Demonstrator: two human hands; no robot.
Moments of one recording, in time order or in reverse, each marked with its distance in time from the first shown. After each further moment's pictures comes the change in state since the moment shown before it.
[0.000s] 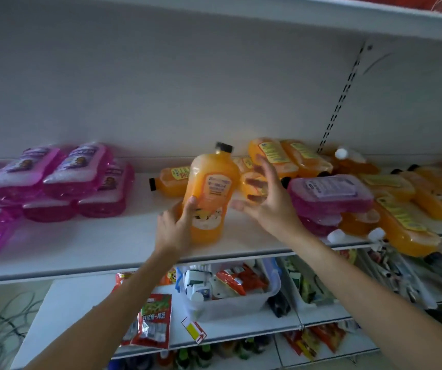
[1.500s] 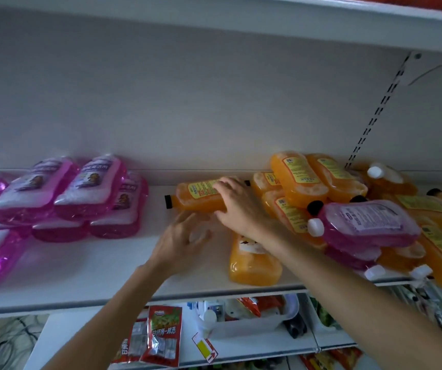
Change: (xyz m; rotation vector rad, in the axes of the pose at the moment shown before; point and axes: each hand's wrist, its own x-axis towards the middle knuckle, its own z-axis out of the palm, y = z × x) left_hand 0.038 -0.020 -0.028 0.423 -0.211 0.258; right_hand 0.087 0.003 0.072 -0.888 -0.276 -0.253
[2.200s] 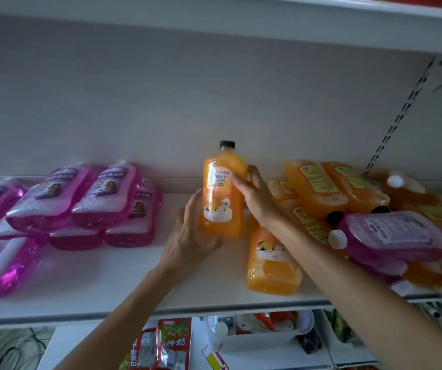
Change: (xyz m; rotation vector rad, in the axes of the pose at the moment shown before) left_hand 0.011 -0.025 -0.003 -0.143 0.167 0.035; right_hand 0.032 0.003 0.005 1.168 0.156 0.332
